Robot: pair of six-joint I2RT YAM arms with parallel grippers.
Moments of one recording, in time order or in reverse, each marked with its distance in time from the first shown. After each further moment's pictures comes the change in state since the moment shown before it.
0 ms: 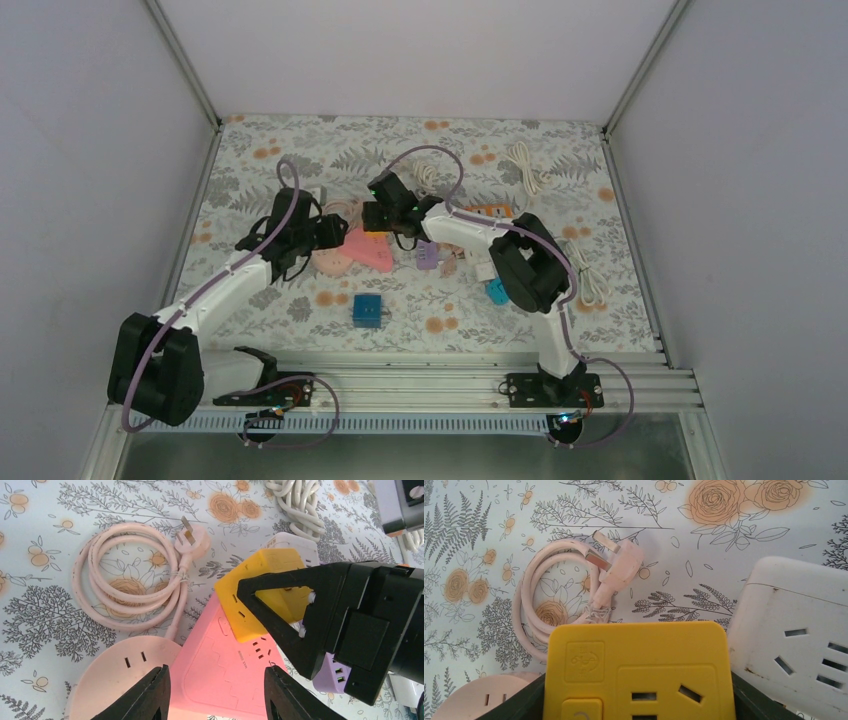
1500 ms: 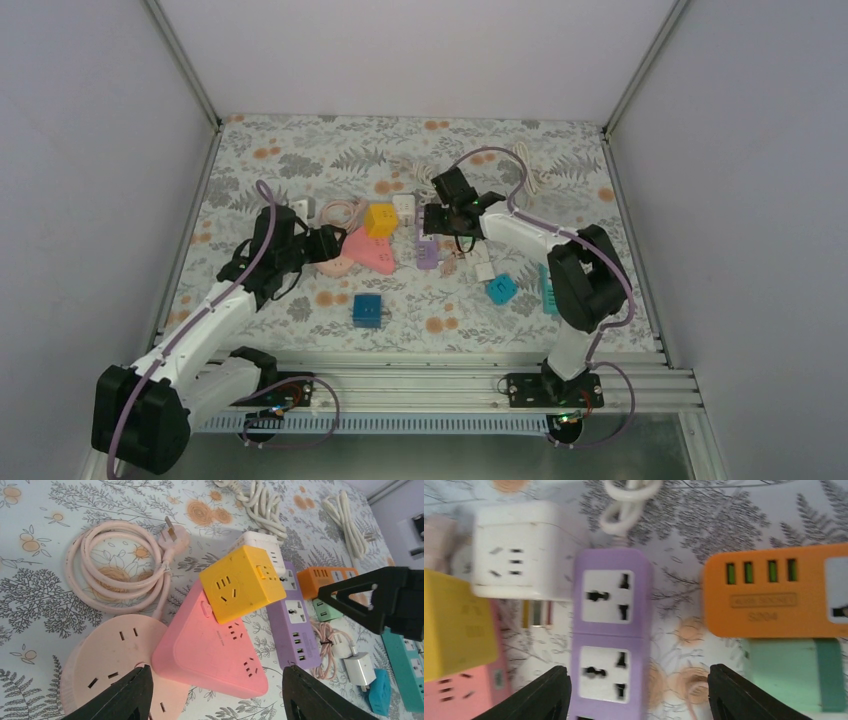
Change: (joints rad) left arm 0.013 -0.228 -0.130 0.010 0.066 -0.054; right arm -0.206 -0.319 -0.301 -0.150 -0.038 -0.070
